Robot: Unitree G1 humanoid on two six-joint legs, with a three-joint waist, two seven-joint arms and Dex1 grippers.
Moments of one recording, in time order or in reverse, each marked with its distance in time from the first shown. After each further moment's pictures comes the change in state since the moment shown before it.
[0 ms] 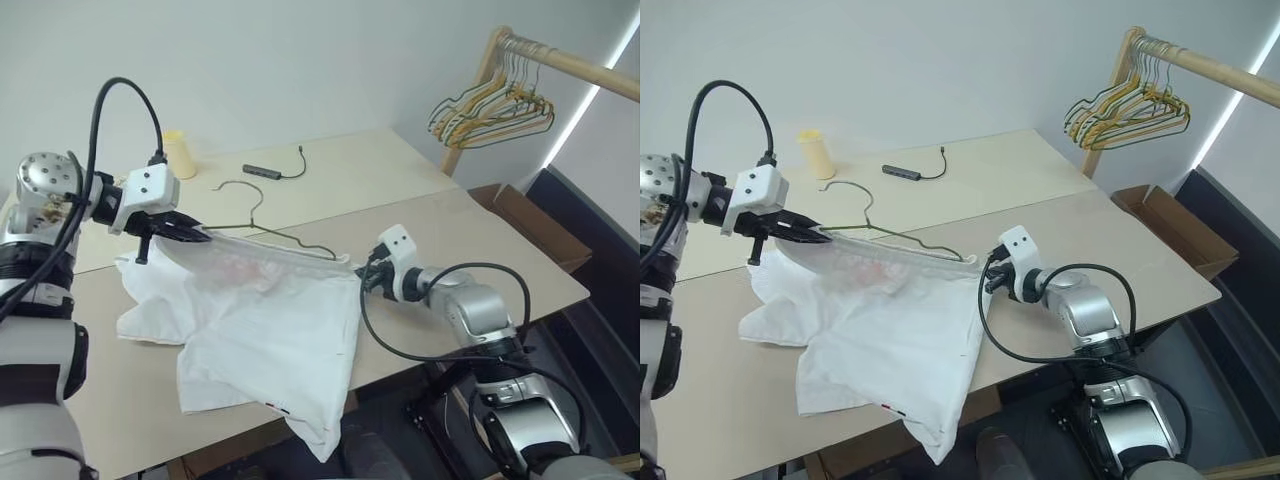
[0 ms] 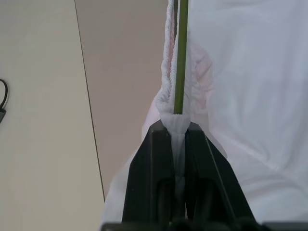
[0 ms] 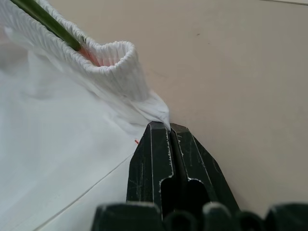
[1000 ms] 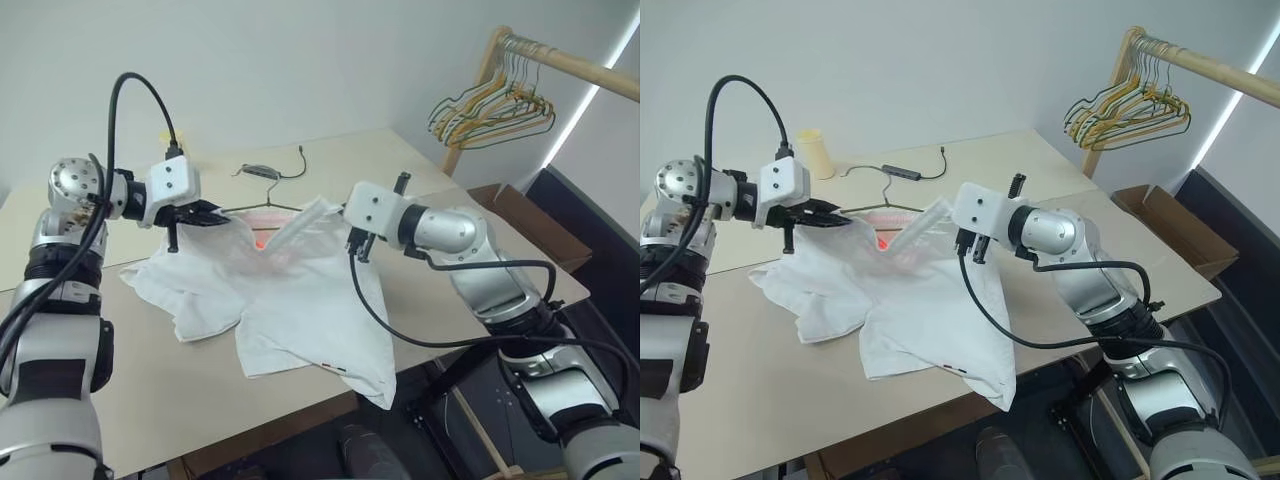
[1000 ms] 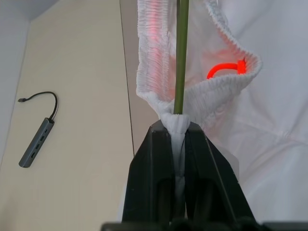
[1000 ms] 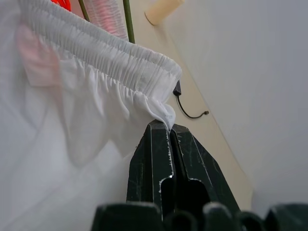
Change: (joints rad) left arm 0.009 -0.110 0.113 -0.021 0.048 -0.019 0.155; right arm -0.199 -0.170 0.238 -0.223 -0.386 -0.419 0.137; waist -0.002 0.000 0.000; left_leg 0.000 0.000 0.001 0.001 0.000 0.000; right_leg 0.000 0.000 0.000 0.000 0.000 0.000
